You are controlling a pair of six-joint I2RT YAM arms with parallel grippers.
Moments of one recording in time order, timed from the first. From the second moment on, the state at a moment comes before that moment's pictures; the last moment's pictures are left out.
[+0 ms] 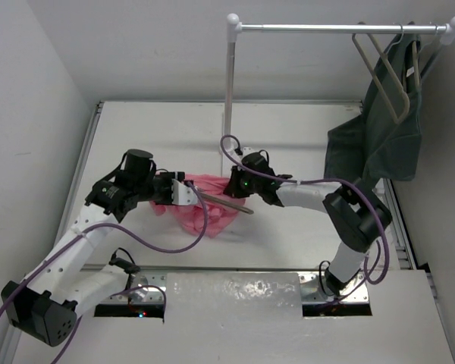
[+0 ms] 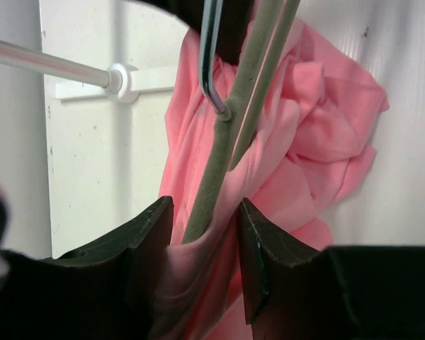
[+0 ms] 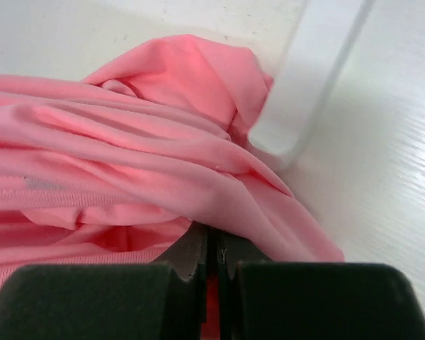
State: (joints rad) left arm -0.37 0.95 0.91 -0.74 0.52 1.17; right arm 0.69 1.76 0.90 0.16 -0.13 0.55
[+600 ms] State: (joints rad) left arm -0.37 1.00 0.91 -0.63 0.39 1.06; right arm 0.61 1.38 0.63 0.16 -0.18 0.44
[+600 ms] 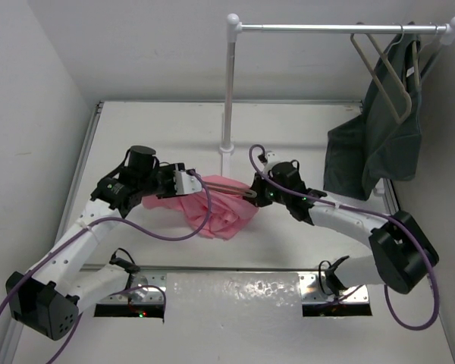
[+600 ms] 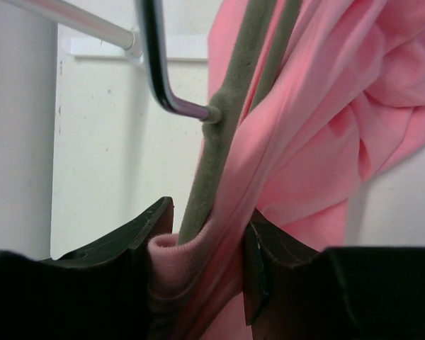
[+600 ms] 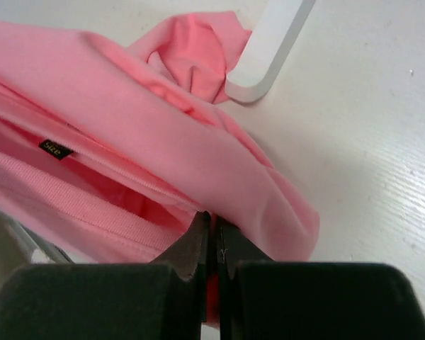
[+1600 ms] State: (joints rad) left arm -0.43 1.10 0.75 -0.47 0.12 1.08; right arm 0.64 1.24 0.69 -0.10 -0.03 0.28
